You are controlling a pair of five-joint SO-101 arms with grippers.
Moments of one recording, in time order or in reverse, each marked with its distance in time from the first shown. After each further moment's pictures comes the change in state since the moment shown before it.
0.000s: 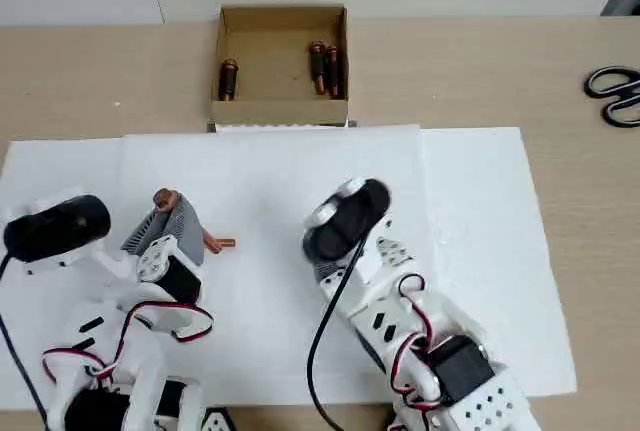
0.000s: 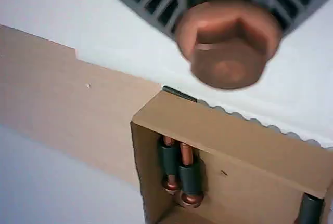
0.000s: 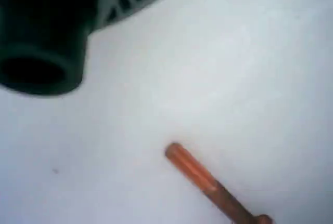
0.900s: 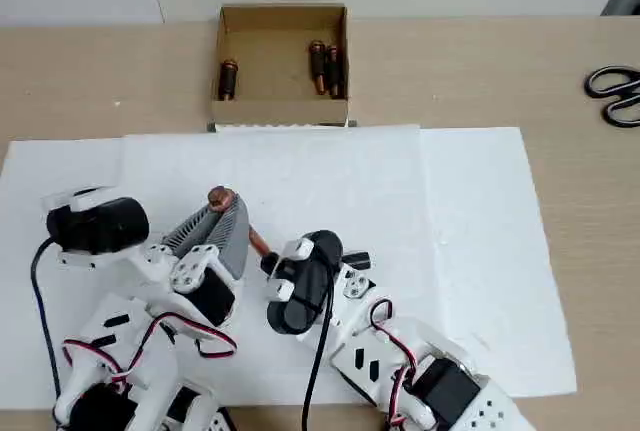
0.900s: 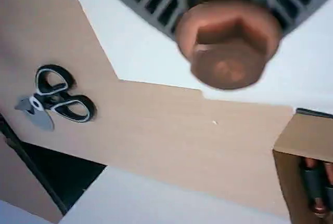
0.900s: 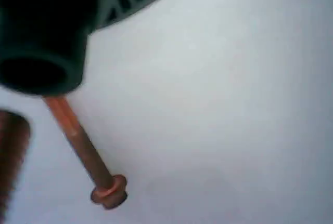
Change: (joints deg) left arm 15.1 0.0 0.0 -5.6 0.9; right arm -13.5 -9.5 8.6 -6.9 4.1
